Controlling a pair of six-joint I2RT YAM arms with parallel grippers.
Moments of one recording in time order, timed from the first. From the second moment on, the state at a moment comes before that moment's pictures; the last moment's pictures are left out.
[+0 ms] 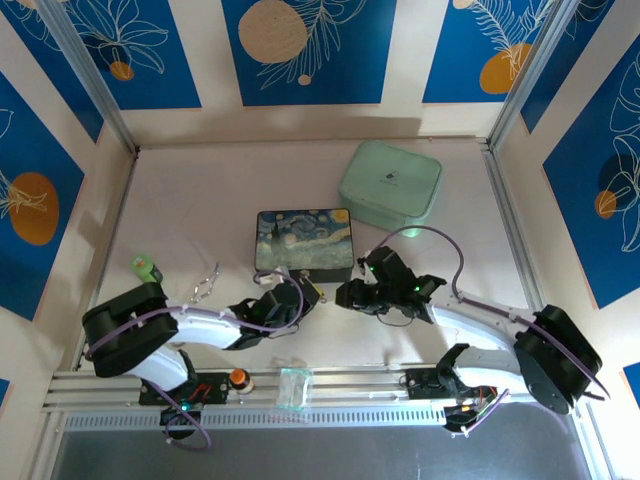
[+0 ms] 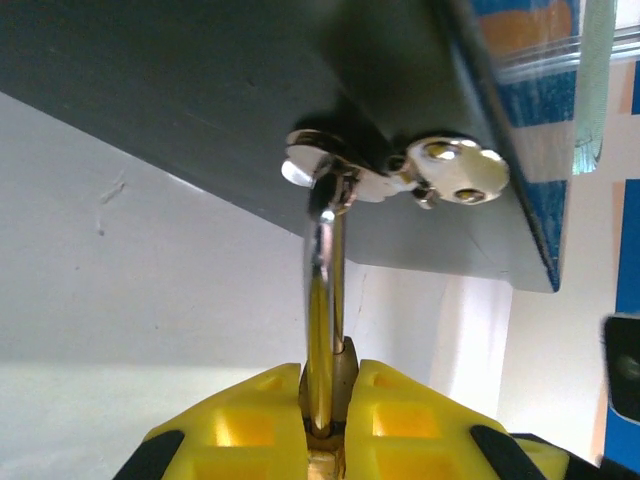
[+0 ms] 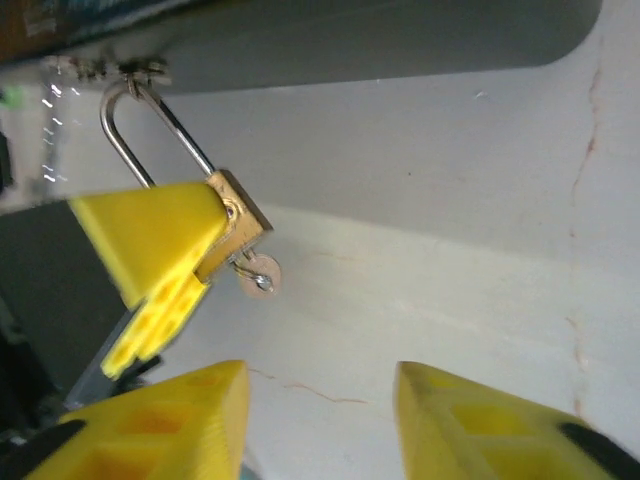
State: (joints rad) left arm -1.07 1.48 0.41 0.52 -0.24 -1.52; right arm 0.78 1.16 0.54 -0.28 -0.27 0.85
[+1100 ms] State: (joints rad) left arm -1.07 1.40 0.41 0.44 -0.21 -1.49; right arm 1.06 1.37 0.43 0.21 0.13 0.07
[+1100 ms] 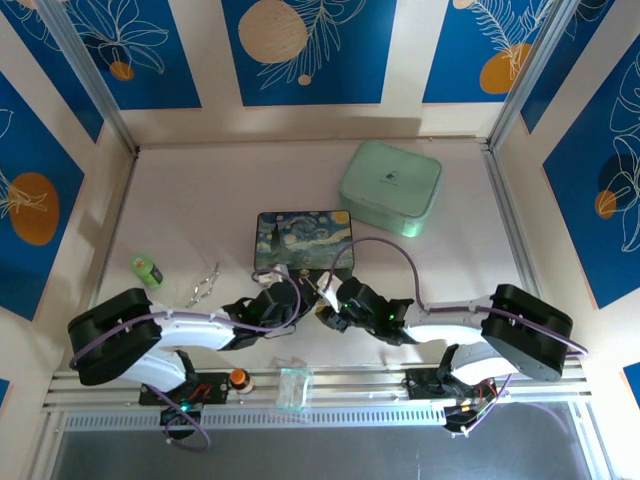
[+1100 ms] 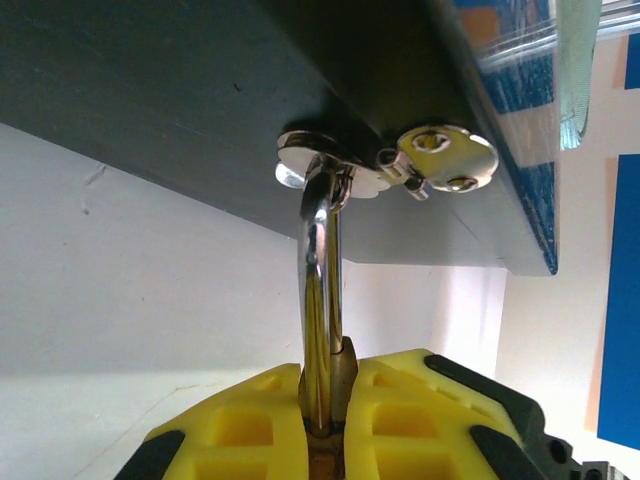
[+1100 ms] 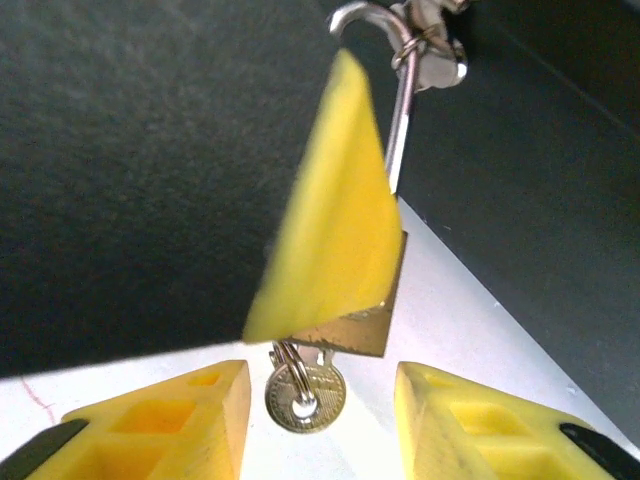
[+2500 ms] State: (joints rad) left arm -1.07 1.40 0.38 0.48 -0.19 -1.49; right arm 0.89 1.40 0.37 0.37 -0.29 0.19
